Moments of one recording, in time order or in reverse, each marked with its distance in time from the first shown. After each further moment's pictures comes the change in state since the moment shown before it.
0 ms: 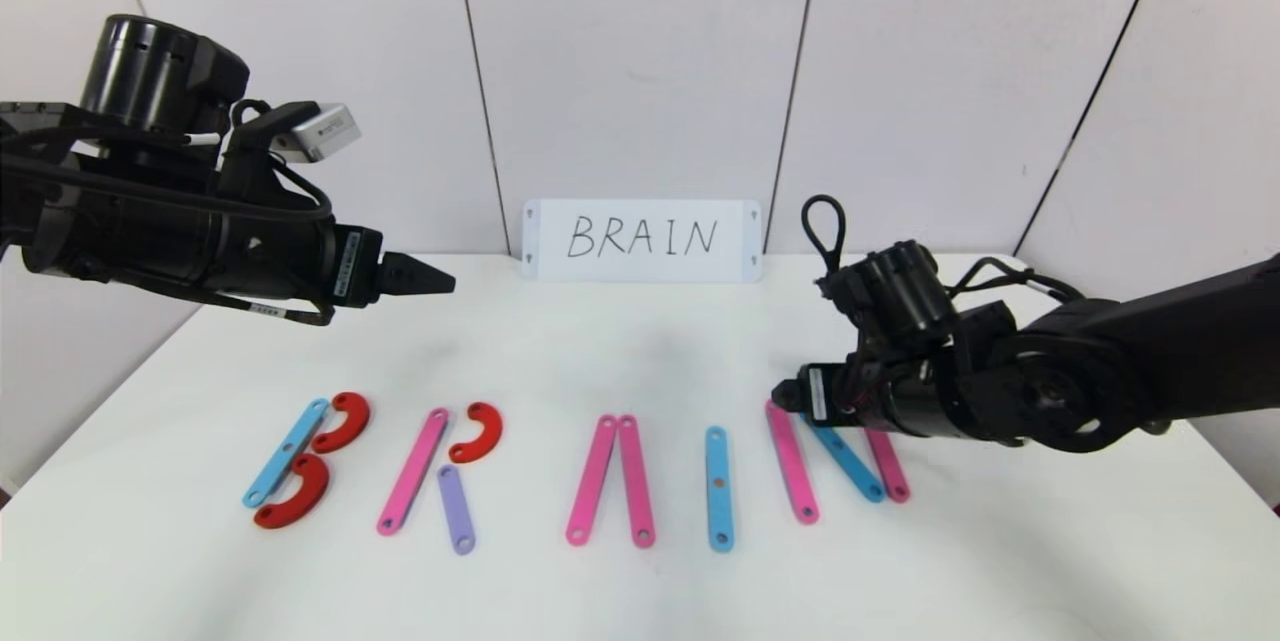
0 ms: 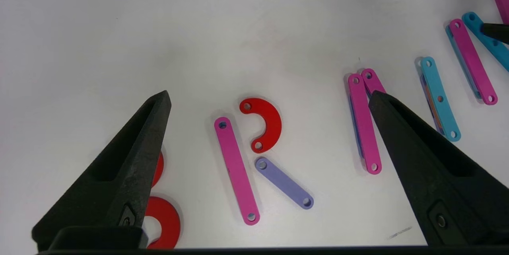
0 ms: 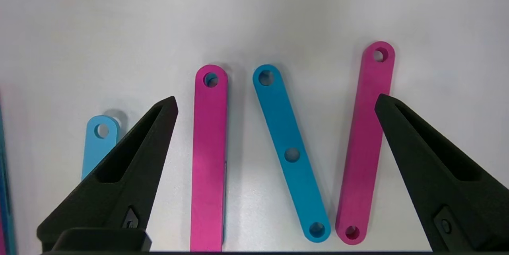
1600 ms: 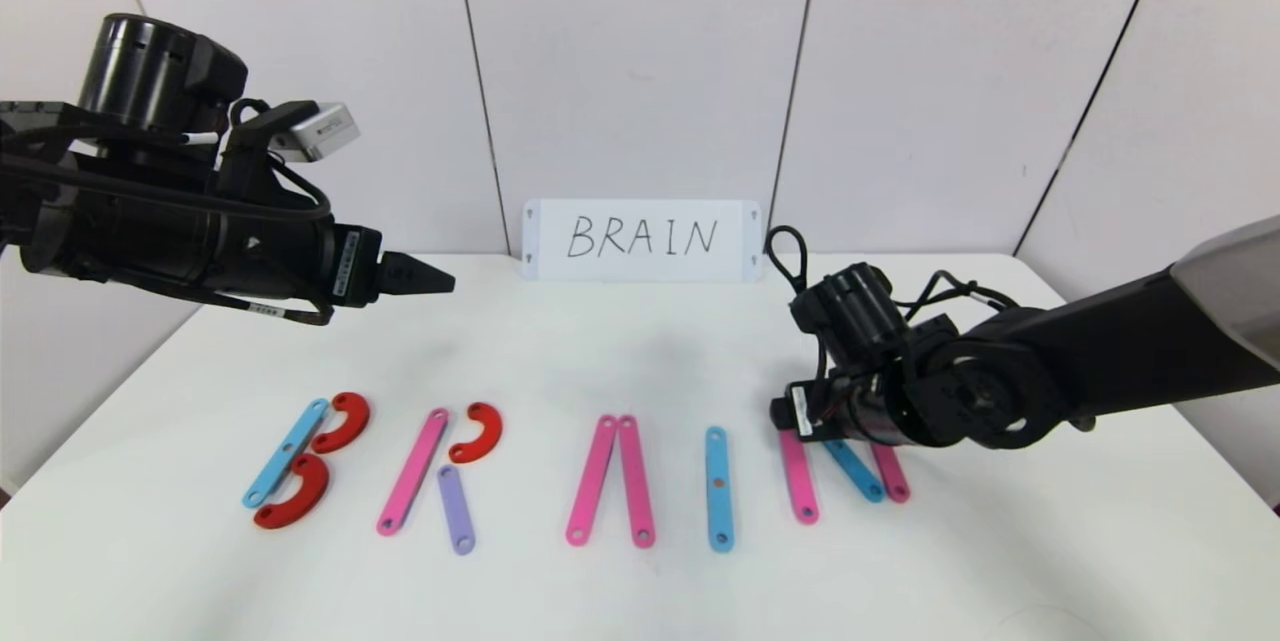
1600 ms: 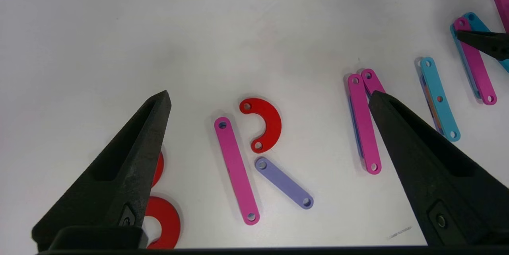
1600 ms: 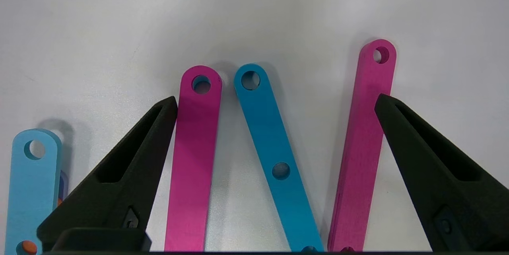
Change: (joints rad) left arm 0.000 -0.002 0.000 0.000 0.000 0.000; right arm 0.010 0.079 -0.042 0.037 -0.082 -0.035
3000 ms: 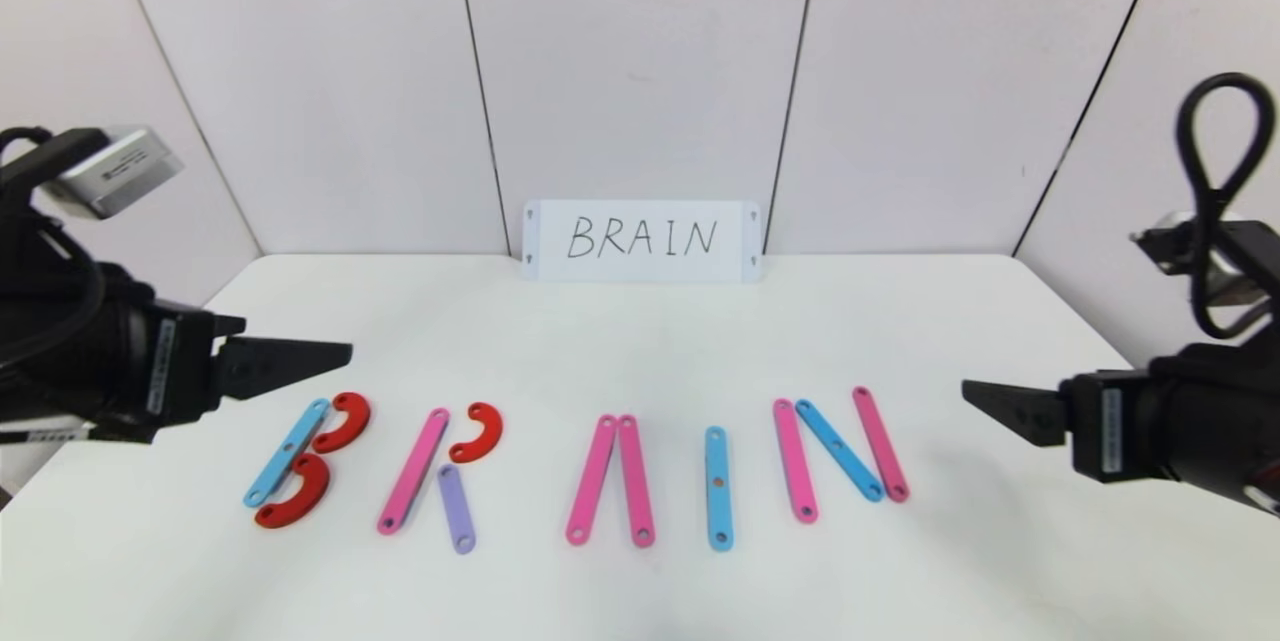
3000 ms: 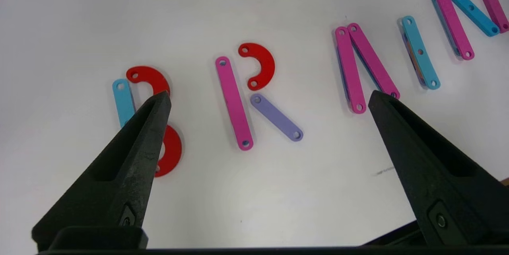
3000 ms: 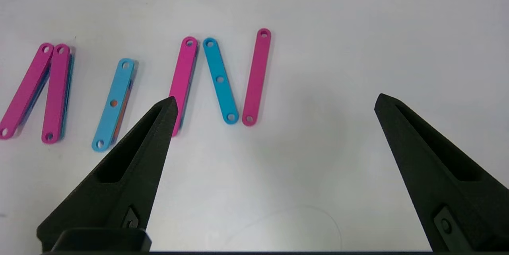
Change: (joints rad) left arm 0.026 -0.423 0.327 0.009 0.021 0.000; right arm -0.039 -0.811 0.359 0.086 0.038 -0.082
